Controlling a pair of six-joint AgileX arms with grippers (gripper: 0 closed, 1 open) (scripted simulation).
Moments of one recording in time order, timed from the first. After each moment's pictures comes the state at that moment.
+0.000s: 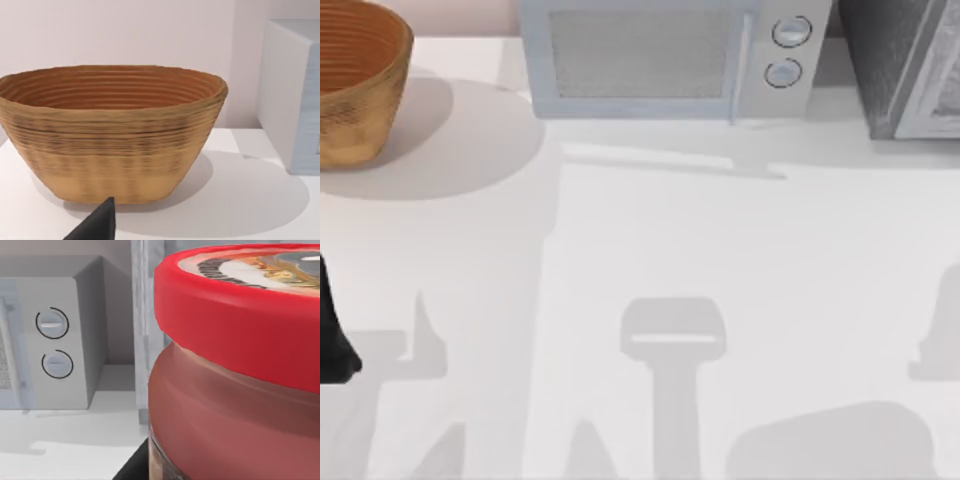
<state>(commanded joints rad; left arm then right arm) 0.00 0.00 0.00 0.00 0.00 0.00 0.00 0.00 0.00 0.00 0.00 0.00</state>
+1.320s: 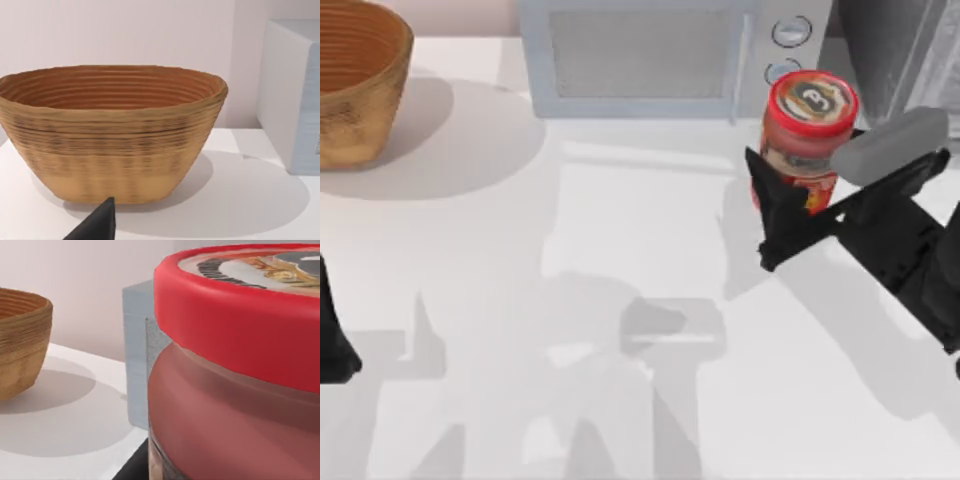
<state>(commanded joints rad) 0.00 0.00 0.00 0.00 0.00 0.00 0.52 1.57 0.45 1.12 -0.03 0.02</state>
